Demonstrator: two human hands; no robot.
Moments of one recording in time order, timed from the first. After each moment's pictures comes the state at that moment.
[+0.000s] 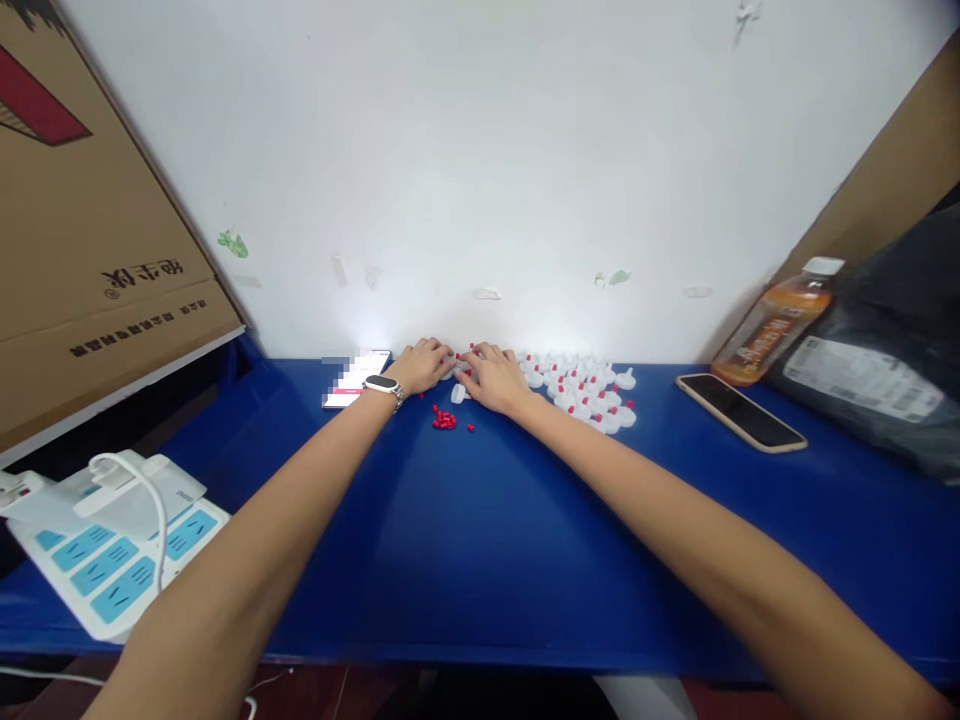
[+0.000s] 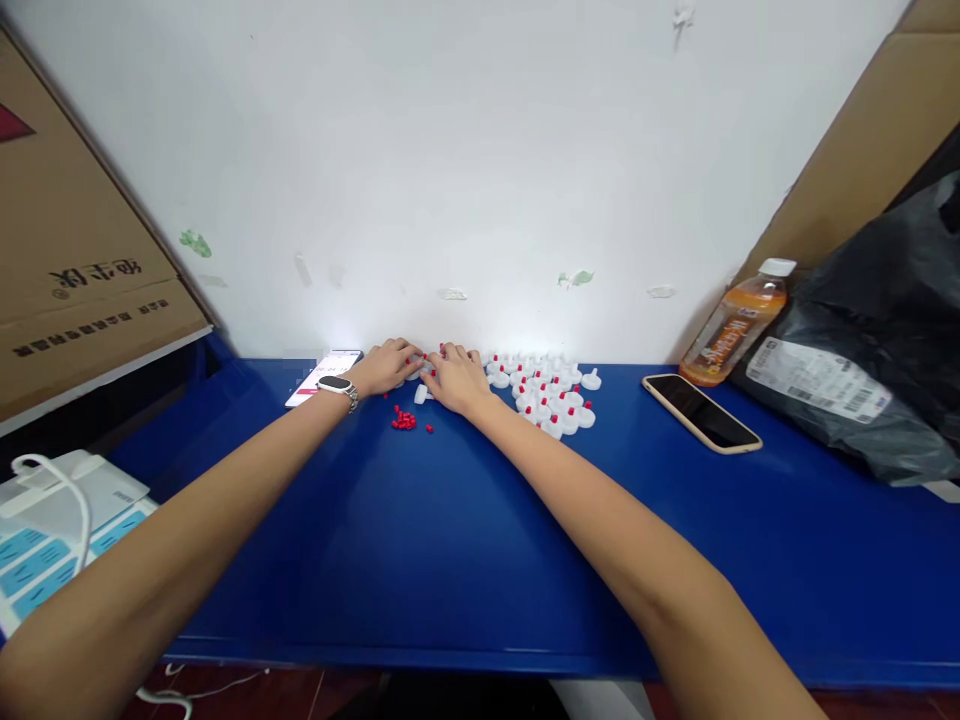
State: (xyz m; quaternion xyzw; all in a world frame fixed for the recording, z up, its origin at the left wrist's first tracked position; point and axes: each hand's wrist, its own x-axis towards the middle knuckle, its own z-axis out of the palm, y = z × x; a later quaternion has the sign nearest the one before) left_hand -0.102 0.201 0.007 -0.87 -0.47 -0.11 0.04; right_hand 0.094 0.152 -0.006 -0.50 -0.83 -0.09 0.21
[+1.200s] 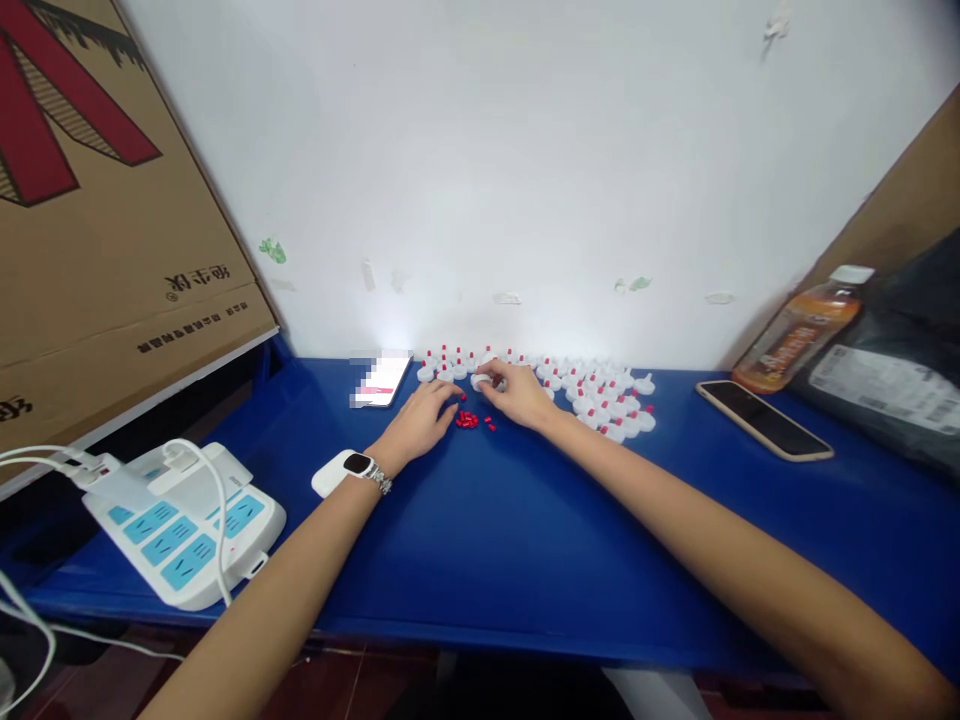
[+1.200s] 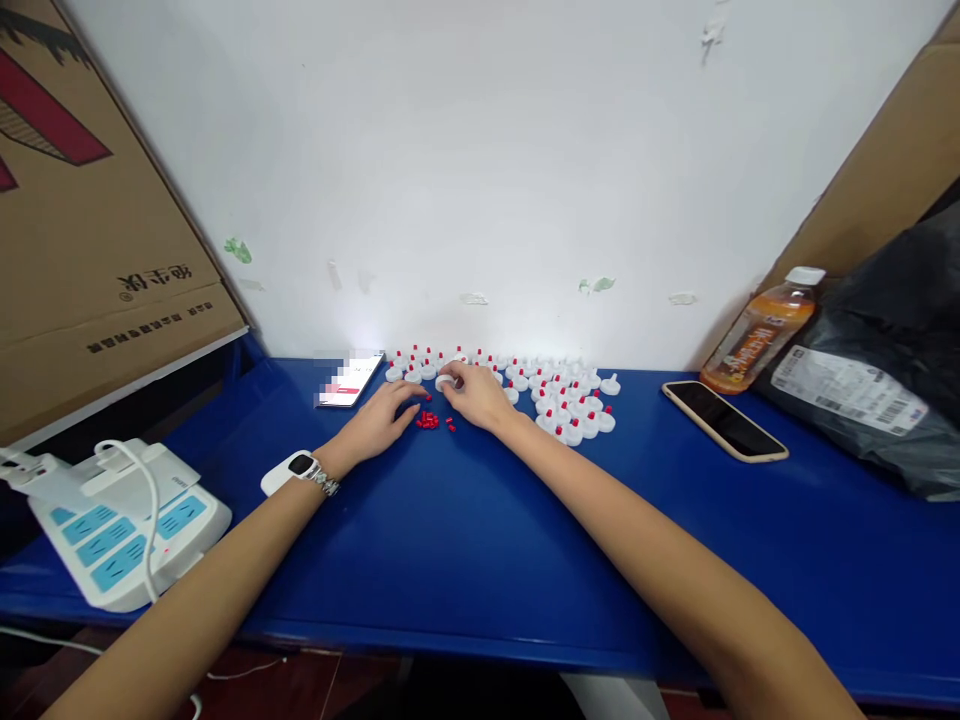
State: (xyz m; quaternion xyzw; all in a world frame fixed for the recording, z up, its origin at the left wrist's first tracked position) left_hand -0.125 0.089 -0.005 -0.85 -0.45 -0.26 -0.08; right_hand 0.090 0.123 0.001 -0.45 -0.80 0.15 0.38
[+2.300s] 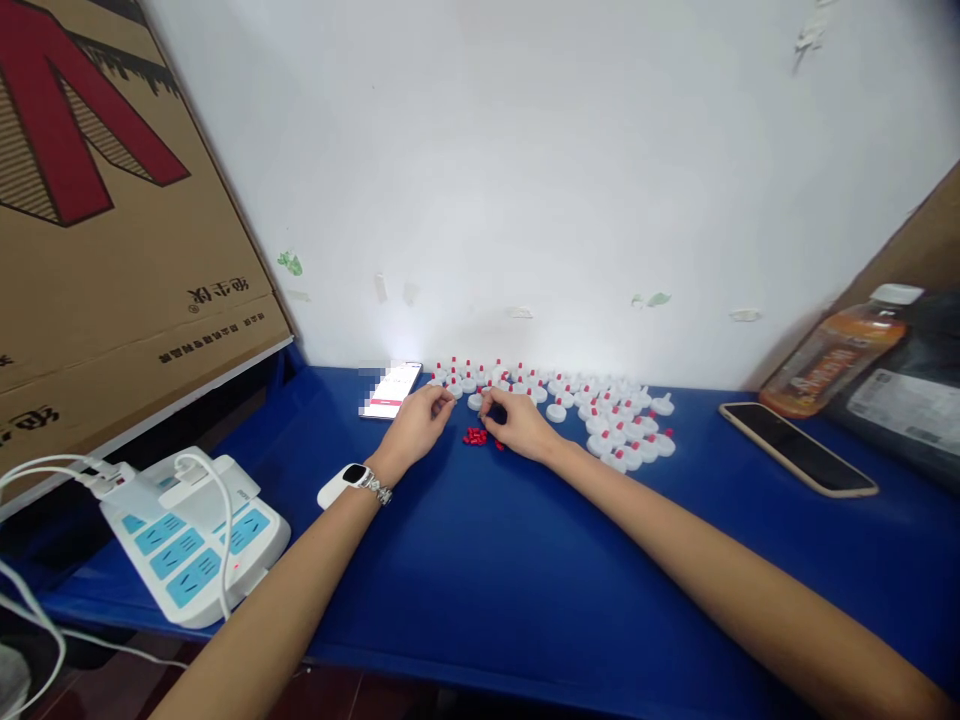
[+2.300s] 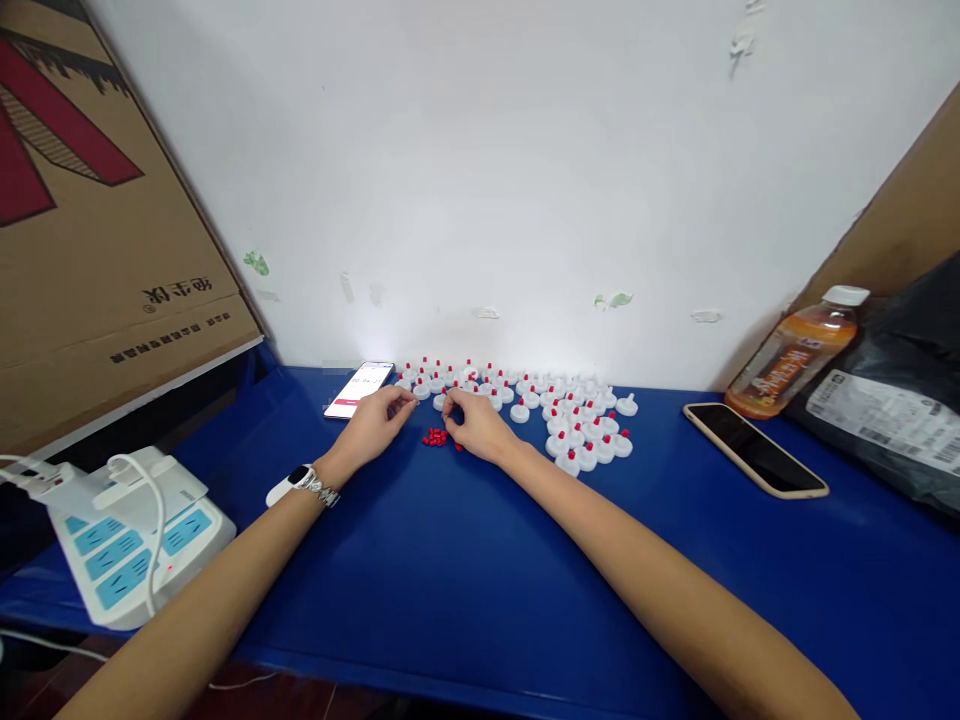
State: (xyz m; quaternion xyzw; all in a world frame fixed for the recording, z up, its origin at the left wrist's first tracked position) left_hand -0.131 0.097 0.006 -0.77 -0.52 -0.35 -0.12; right_hand 0.081 0.121 -0.019 -0.35 -0.82 0.23 0.39
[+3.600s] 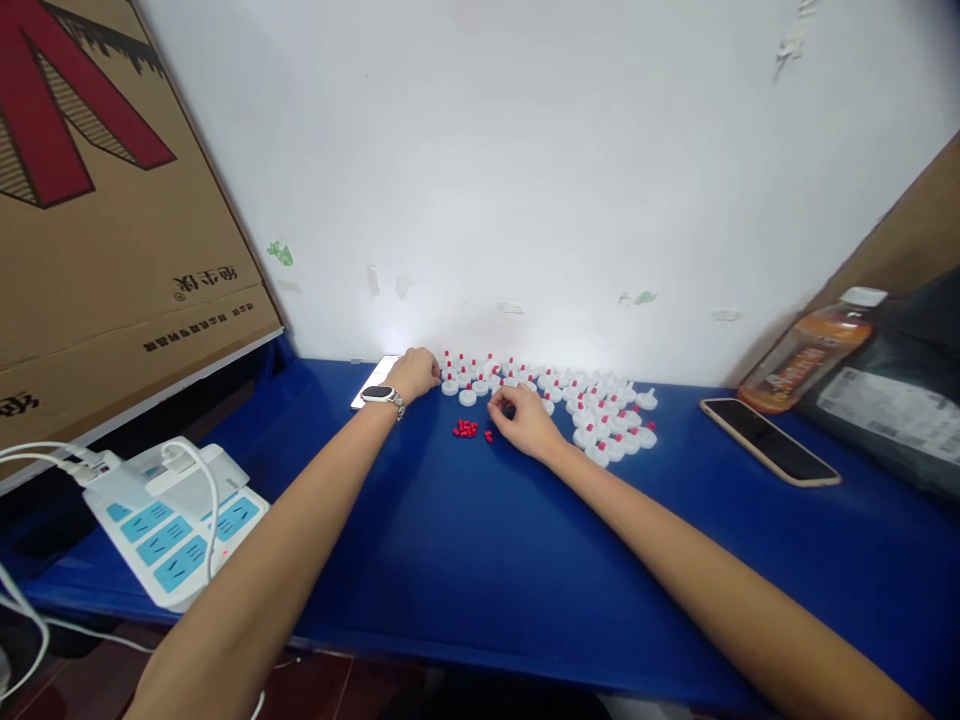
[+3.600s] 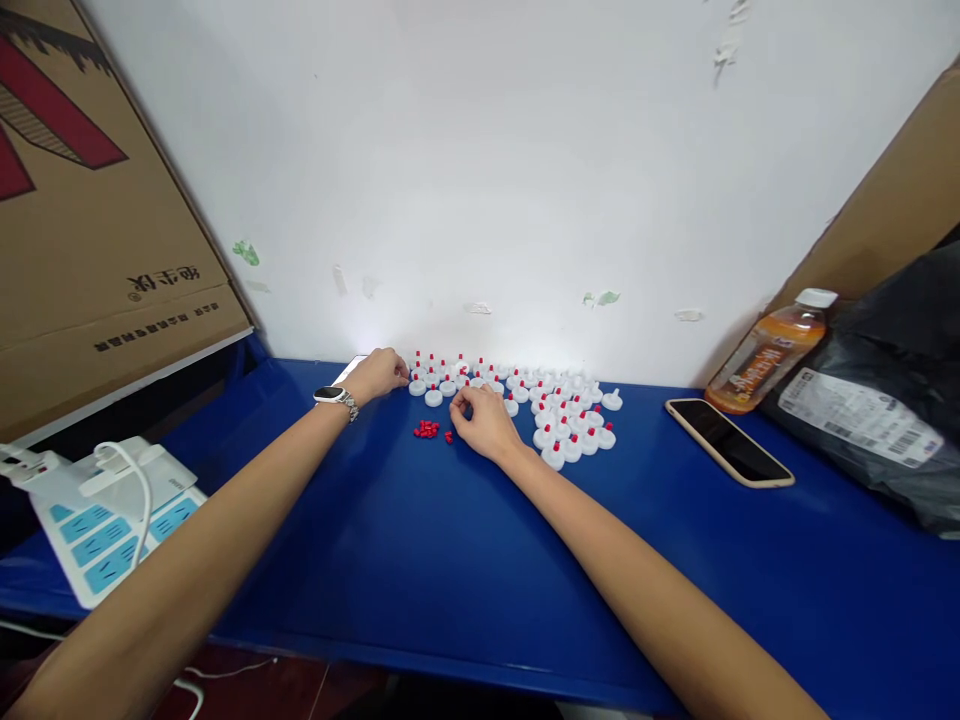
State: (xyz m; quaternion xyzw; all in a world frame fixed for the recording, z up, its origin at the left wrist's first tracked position) left_hand -0.128 0.173 0.038 -0.77 -0.63 -0.10 -0.01; right_hand 0.102 0.108 -0.021 -0.44 -0.79 0.15 0.40
